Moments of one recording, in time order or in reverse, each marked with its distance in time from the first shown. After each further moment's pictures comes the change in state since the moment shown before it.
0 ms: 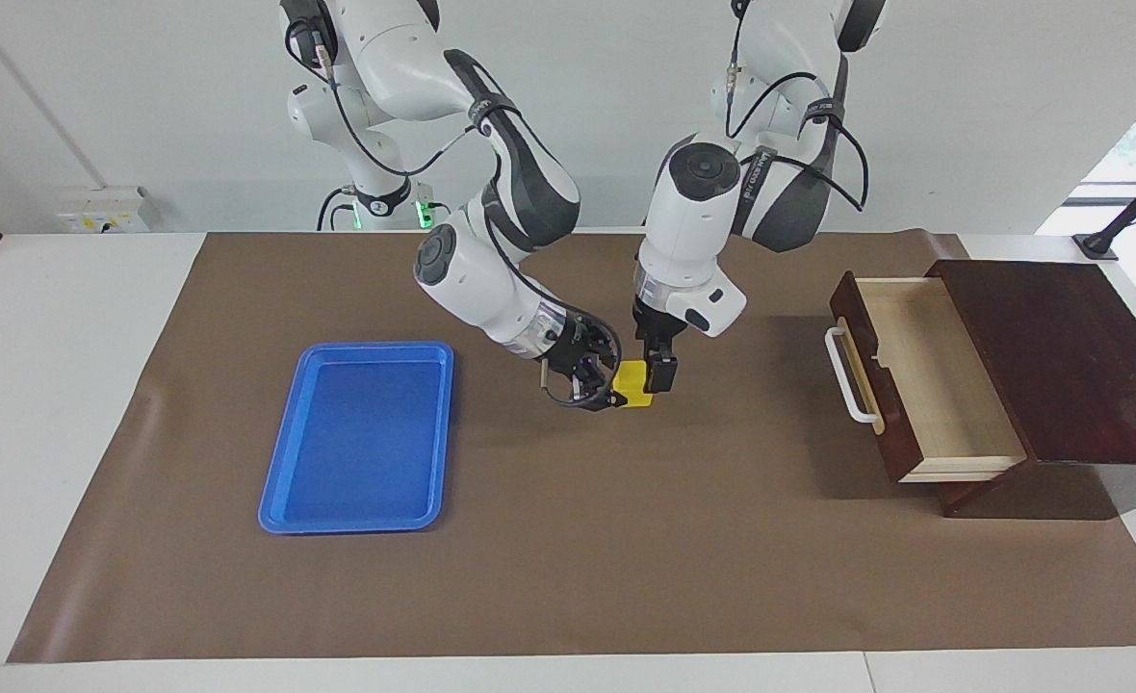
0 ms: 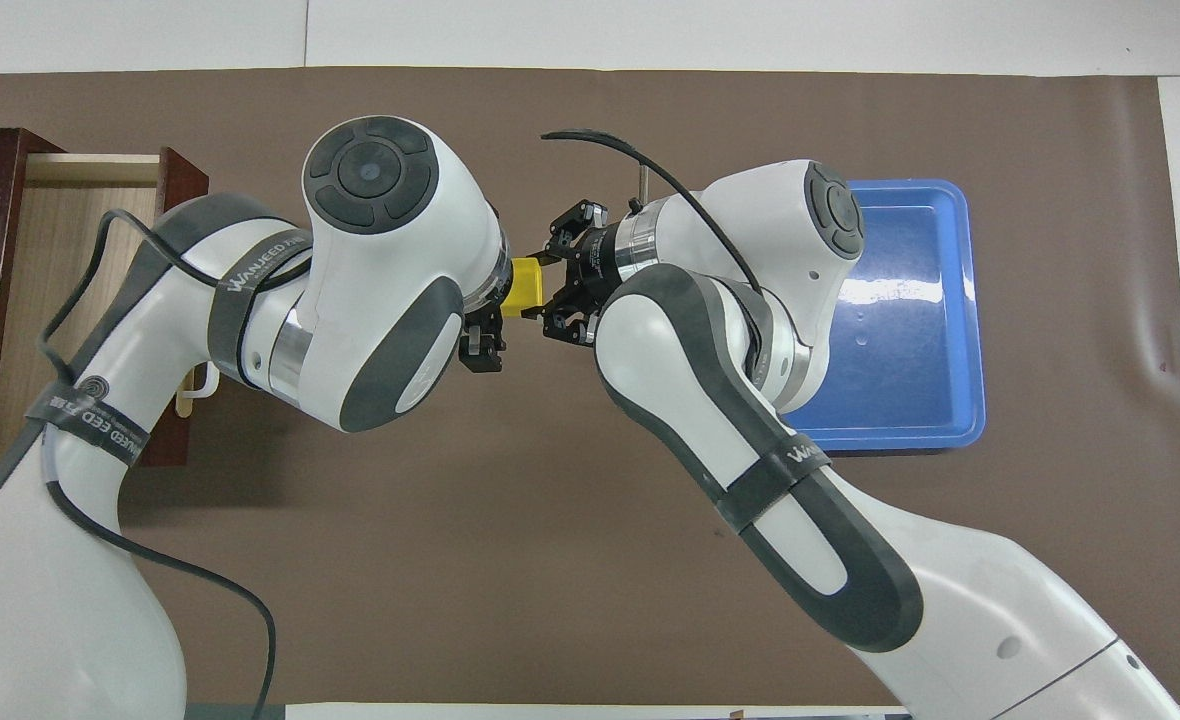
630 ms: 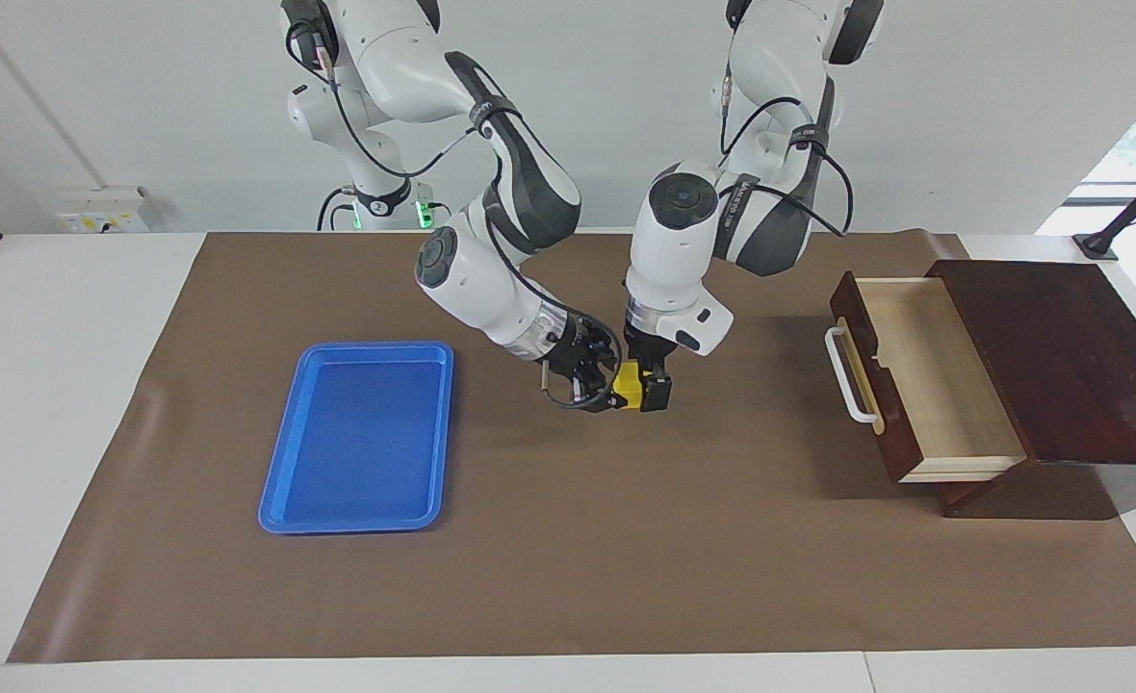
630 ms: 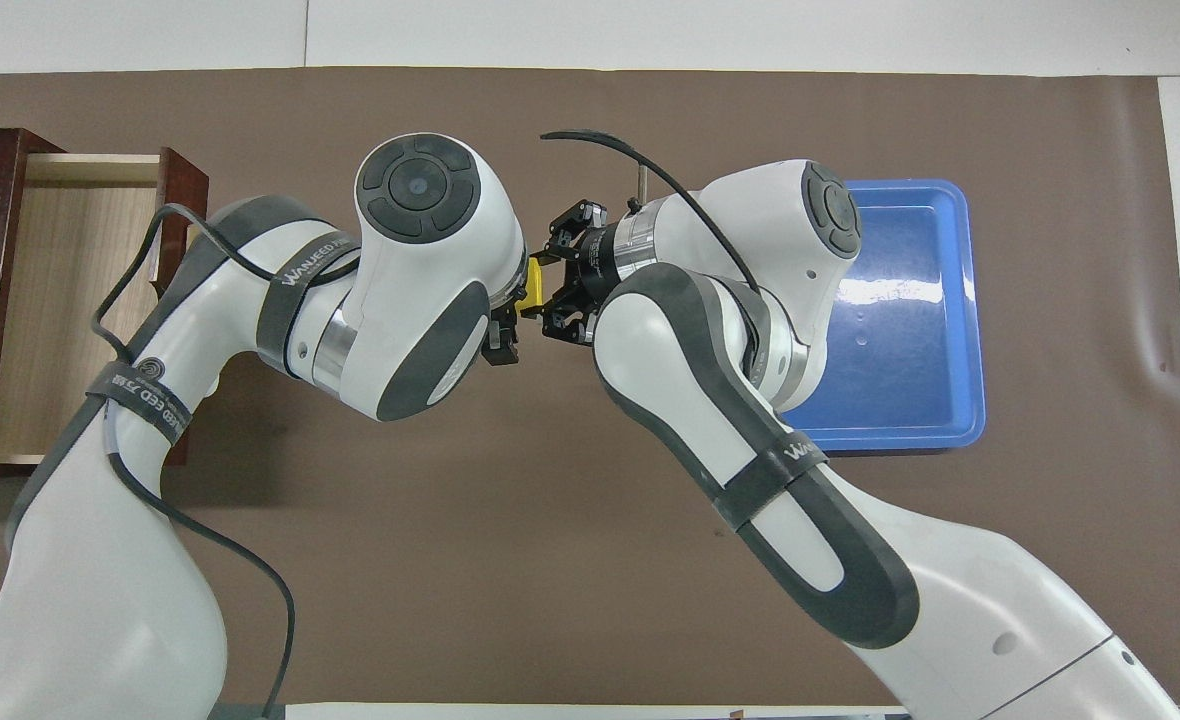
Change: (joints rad) left arm -0.012 0.055 0.002 0.000 0.047 0.055 -0.097; right arm 0.000 0.005 0.000 0.005 0.000 0.001 0.001
